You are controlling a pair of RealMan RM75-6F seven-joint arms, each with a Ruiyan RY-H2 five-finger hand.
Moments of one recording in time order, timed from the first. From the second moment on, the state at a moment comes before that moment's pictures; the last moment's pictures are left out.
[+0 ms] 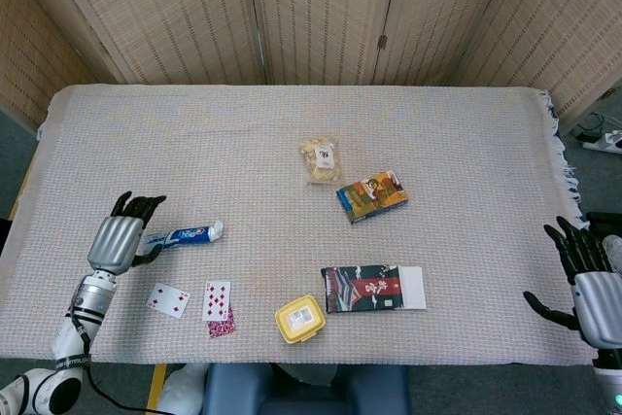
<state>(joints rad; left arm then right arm) -0.45 -1.37 -0.20 -1.47 1.30 1.09 0.18 0.03 -1.05 0.04 -1.65 -1.59 1.57 0.18</state>
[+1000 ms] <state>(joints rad) -0.56 -1.63 -0.17 -1.05 1.19 0.97 0.24 0.05 -1.06 0.04 -1.65 -1.56 1.53 0.17</state>
